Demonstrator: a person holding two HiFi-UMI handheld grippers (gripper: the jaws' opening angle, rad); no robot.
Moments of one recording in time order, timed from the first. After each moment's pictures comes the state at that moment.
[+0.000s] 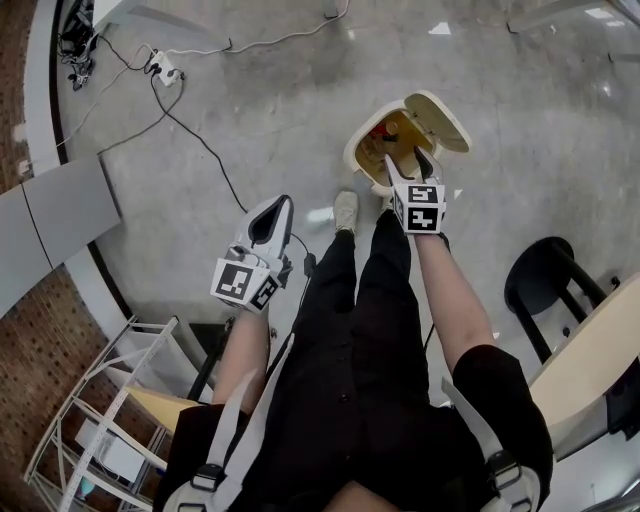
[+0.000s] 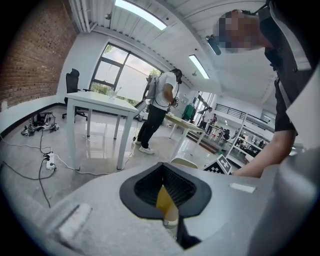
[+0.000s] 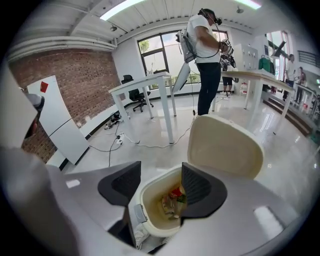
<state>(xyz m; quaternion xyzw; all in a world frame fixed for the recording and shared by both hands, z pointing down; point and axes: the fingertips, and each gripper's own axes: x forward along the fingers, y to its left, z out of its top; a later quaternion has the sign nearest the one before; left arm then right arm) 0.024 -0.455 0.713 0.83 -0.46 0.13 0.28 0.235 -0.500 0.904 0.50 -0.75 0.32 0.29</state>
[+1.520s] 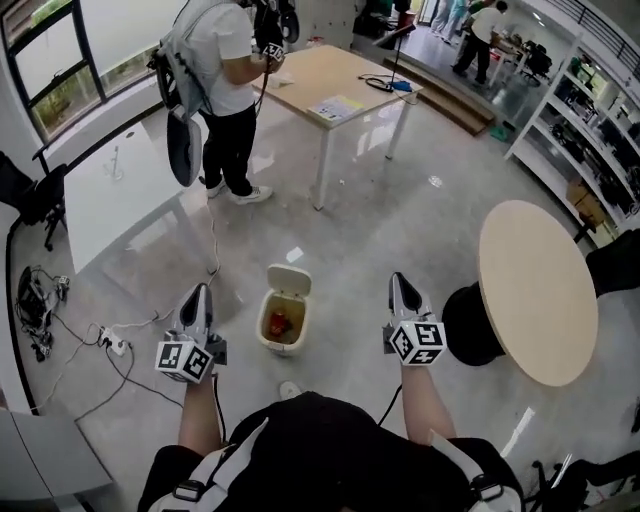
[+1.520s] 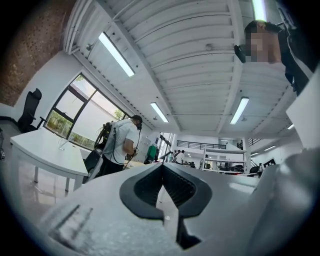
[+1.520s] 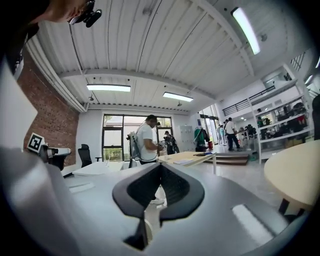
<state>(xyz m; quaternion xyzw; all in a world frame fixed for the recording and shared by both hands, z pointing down) 0.073 -0.497 0.464 0.94 -0.31 -0.11 0.11 0.444 -0.290 0.493 0.80 -0.60 0.05 -0.03</state>
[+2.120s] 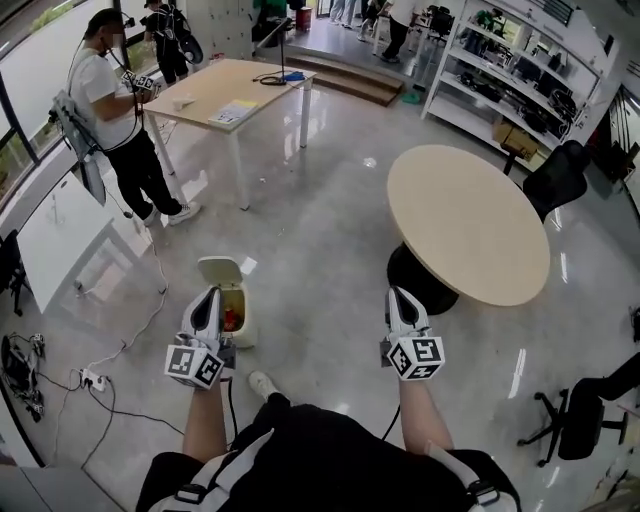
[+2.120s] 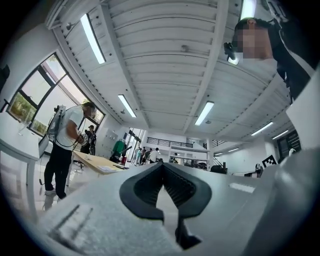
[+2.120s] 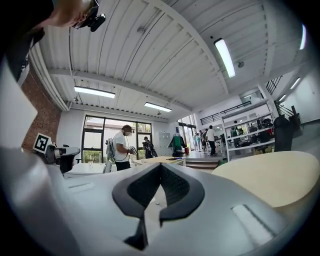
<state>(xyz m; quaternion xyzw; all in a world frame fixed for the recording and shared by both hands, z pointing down) 0.215 -0.261 0.430 0.98 -0.13 -0.11 0.09 0.465 0.020 0.470 0.87 -0.49 0.02 -0.04</state>
